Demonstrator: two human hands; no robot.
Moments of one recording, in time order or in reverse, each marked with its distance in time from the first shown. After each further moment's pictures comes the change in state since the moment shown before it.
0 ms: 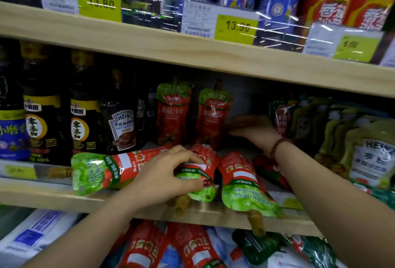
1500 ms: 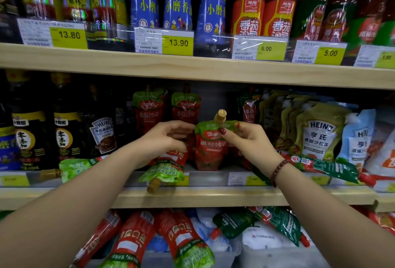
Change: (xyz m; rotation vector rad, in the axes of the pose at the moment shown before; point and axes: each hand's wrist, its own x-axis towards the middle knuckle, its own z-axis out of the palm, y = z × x) left_hand 0.047 0.048 -0.008 -0.422 -0.146 -0.060; right_hand -0.110 -0.015 -0.045 0.426 -0.040 -0.222
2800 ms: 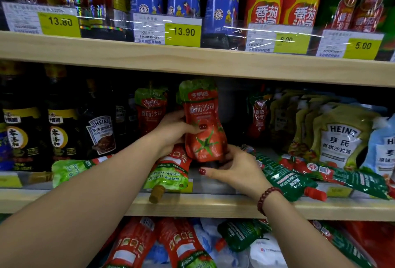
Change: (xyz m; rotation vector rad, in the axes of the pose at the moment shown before) left_hand 0.059 -0.019 0.011 -0.356 0.251 -0.088; right_hand -0.005 0.050 0.031 -0.495 -0.023 0.274
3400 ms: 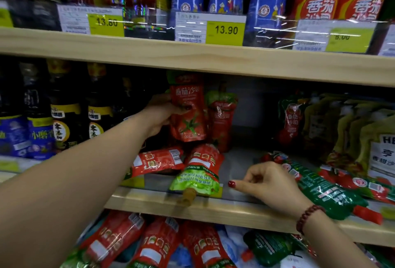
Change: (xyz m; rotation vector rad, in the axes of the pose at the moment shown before) left_hand 0.001 0.027 -0.089 0.100 0.158 0.032; right_hand -0.006 -0.002 0.003 -0.225 -0.088 -0.088
